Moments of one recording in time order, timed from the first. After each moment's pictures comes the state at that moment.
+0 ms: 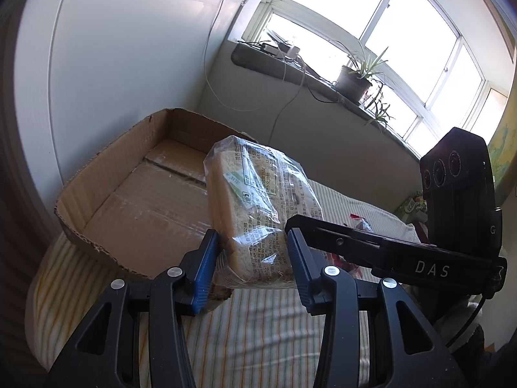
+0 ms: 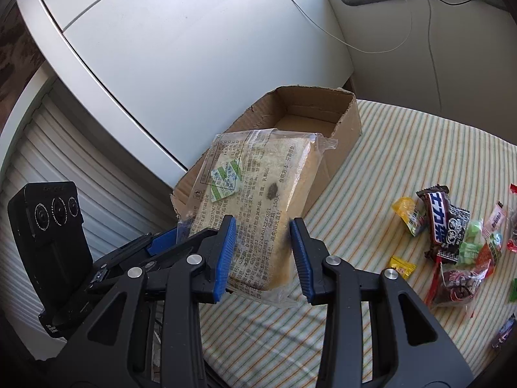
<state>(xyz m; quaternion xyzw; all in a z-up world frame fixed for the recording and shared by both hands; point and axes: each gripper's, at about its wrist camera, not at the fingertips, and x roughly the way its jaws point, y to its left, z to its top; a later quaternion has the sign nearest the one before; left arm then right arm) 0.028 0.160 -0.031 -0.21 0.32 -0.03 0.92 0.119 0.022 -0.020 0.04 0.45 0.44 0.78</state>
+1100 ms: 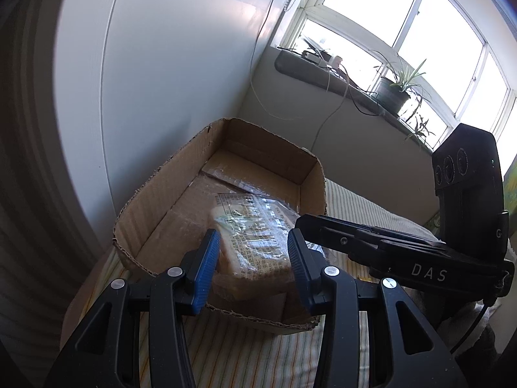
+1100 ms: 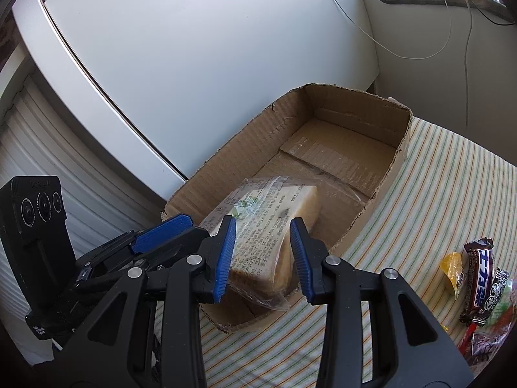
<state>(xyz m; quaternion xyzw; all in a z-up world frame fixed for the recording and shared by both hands) 0.033 0.199 -0.042 -0.21 0.33 0.03 0.92 0.130 0.082 -0.032 0.00 0.44 0.45 0.78</state>
